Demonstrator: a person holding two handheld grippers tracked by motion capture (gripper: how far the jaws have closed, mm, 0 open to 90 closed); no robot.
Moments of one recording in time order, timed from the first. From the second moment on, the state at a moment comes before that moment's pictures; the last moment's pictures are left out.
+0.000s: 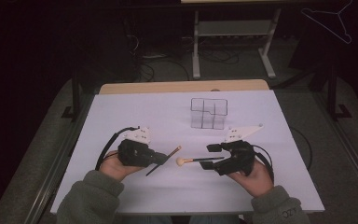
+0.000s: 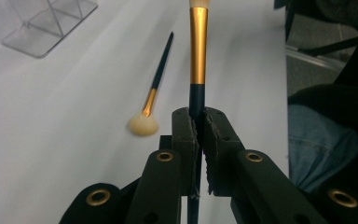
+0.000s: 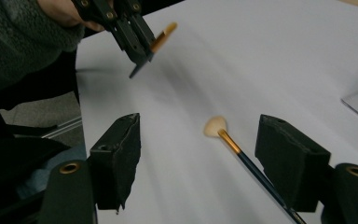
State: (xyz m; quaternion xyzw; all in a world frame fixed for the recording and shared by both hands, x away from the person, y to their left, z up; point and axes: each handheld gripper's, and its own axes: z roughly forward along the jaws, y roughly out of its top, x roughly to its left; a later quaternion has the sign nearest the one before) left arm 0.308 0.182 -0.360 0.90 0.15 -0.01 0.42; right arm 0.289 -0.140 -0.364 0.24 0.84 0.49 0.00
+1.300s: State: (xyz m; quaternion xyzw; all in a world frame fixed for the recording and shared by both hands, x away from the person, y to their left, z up) left arm 0.292 0.151 -0.358 0.88 0.11 0.00 0.46; right arm 0.309 -0.101 -0.357 0.21 0.81 0.53 -0.11
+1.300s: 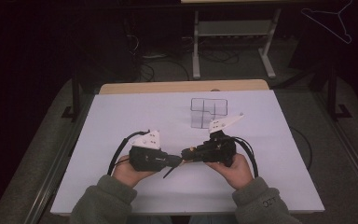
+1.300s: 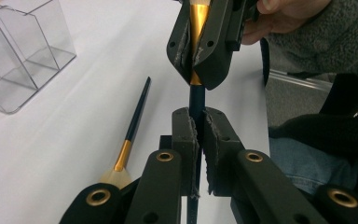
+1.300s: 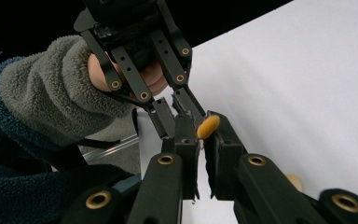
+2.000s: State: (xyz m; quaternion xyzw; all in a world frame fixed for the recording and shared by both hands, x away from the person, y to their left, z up) left arm 0.277 0.172 -0.367 0.89 0.15 0.04 0.43; right arm 0.331 -0.122 -0.334 0.25 0.84 0.48 -0.06
